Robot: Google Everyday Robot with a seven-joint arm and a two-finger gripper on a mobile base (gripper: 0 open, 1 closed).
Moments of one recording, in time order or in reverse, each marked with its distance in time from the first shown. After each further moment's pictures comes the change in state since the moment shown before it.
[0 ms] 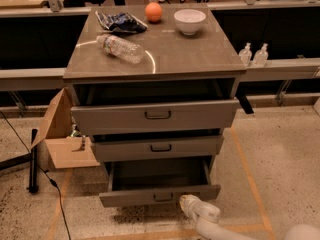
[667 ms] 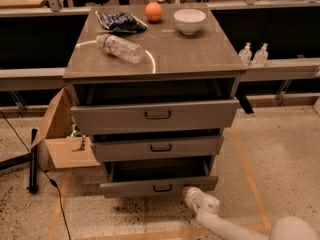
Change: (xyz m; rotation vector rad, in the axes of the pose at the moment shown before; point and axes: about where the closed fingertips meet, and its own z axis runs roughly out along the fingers) arm 0.022 -0.033 0.031 0.044 0.046 -0.022
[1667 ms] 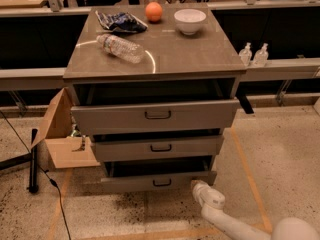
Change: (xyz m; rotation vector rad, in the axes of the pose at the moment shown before) arm 0.037 -0.044 0.002 0.078 0.065 -0.042
